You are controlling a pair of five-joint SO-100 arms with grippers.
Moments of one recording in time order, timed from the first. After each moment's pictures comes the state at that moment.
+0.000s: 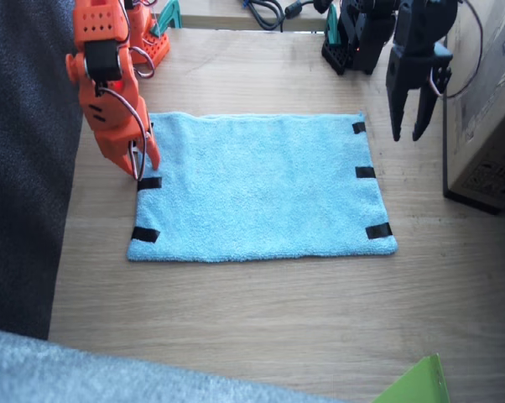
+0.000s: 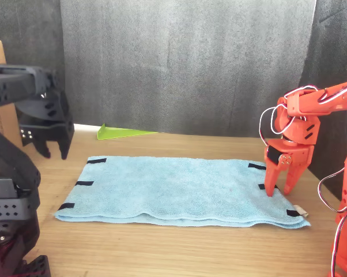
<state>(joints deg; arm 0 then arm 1) 89.7 113.3 121.1 72.8 94.6 98.5 68.2 90.7 80.9 81.7</state>
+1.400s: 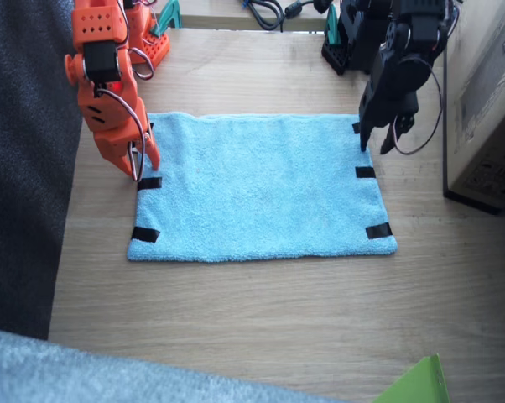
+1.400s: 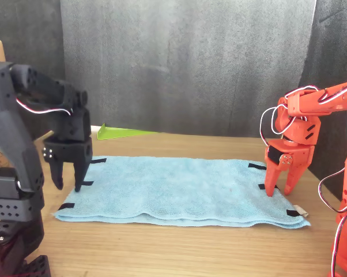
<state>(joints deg) 81.6 87.4 112.2 78.0 94.4 98.4 67.1 91.8 80.0 81.6</state>
